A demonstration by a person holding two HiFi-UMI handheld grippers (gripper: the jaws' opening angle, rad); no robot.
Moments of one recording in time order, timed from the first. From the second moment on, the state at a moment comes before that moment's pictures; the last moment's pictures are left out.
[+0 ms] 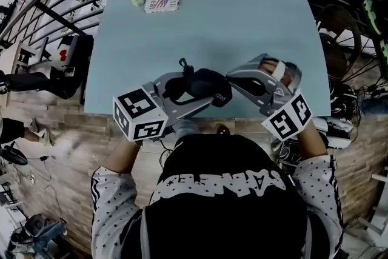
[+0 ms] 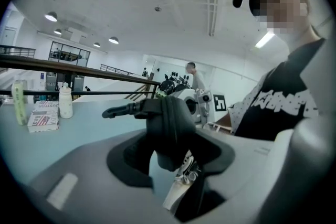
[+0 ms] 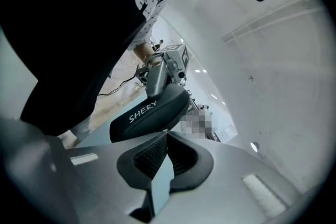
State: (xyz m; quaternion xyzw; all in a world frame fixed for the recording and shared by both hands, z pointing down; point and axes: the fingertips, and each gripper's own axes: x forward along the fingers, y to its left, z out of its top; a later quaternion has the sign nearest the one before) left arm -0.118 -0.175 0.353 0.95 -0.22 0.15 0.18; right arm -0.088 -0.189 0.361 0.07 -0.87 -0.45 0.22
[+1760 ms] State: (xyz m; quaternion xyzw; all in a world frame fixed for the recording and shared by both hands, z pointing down) left arm -0.103 -0.180 0.413 0.91 -0.18 0.36 0.07; right arm -0.116 -0.181 0.353 -0.08 -0.77 -0.57 0.27
